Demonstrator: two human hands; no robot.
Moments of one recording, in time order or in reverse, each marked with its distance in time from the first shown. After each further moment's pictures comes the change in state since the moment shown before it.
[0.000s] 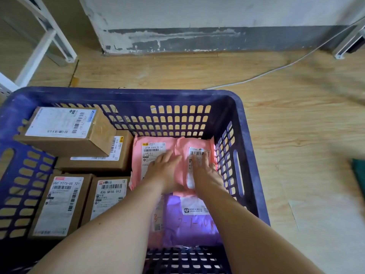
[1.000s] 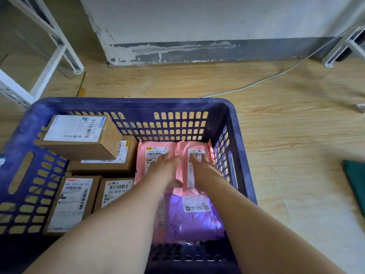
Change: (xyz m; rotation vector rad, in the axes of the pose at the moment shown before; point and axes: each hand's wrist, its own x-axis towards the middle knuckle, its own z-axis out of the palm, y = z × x) left_hand -0.013 0.009 -0.021 0.084 -0.015 -0.040; right_hand -0.019 -0.008 -0.024 0.076 0.002 -0.043
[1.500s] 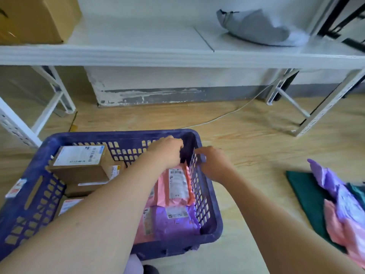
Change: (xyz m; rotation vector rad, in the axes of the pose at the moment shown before) left_hand -0.118 0.071 -0.128 0.099 0.345 0.193; right_hand -0.160 0.027 -0.099 0.142 0.506 -0.141
